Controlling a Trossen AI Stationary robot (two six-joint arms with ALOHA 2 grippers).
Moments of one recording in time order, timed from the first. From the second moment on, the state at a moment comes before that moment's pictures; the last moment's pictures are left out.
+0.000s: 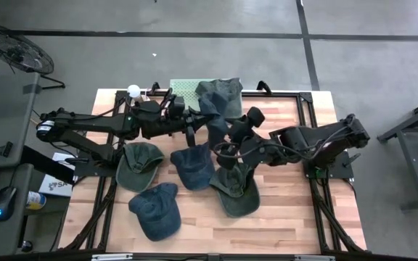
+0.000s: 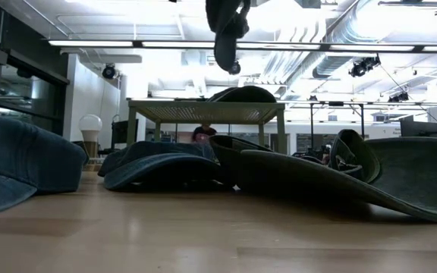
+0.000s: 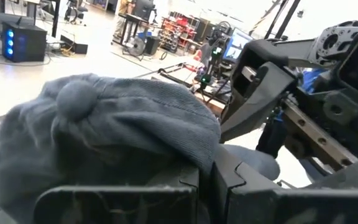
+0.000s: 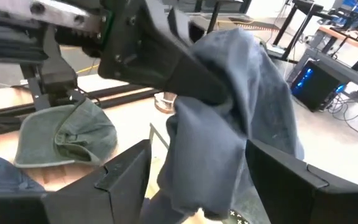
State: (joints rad) left arm -0.01 1.28 1.19 0.13 -0.28 -0.37; right arm 0.30 1.63 1.81 -0.77 0.89 0.31
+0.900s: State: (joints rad) left arm -0.01 1.28 1.19 0.13 -0.27 -0.37; right arm 0.26 1.68 1.81 -0.85 0.85 0.39
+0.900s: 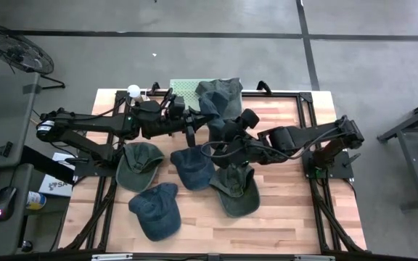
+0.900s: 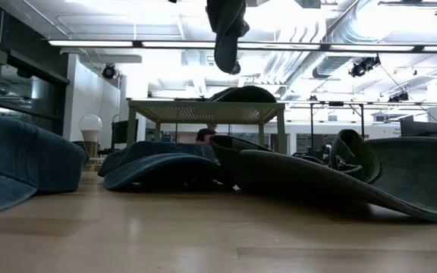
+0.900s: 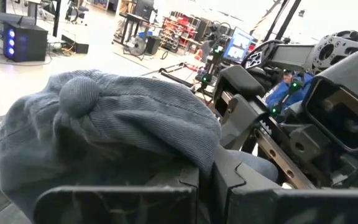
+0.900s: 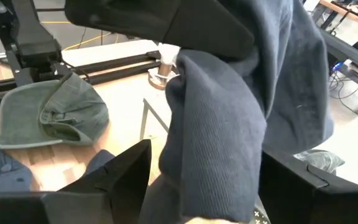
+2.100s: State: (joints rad) left arm -0.01 1.25 1.19 0.11 -0.19 -0.15; right arm 0.26 1.64 1.81 -0.89 0.73 0.53
